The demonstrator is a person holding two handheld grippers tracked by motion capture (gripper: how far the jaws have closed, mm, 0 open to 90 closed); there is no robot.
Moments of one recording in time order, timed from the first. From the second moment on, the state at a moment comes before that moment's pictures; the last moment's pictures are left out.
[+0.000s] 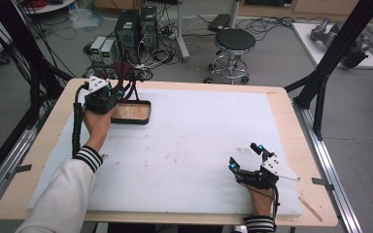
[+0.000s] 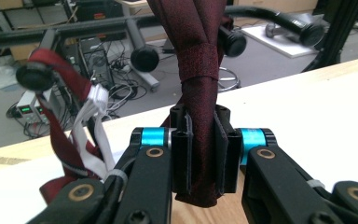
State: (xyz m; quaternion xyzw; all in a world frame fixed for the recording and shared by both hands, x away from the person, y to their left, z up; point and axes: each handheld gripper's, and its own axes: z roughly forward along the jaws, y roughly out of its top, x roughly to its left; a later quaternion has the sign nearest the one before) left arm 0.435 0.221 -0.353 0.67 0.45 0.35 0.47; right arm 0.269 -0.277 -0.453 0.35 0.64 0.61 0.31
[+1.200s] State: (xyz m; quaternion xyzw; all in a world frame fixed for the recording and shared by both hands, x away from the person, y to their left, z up) left arm 0.426 0.225 -0.368 0.71 0.41 0.32 0.47; right arm 0.269 -0.277 -0.454 0.35 0.64 0.61 0.31
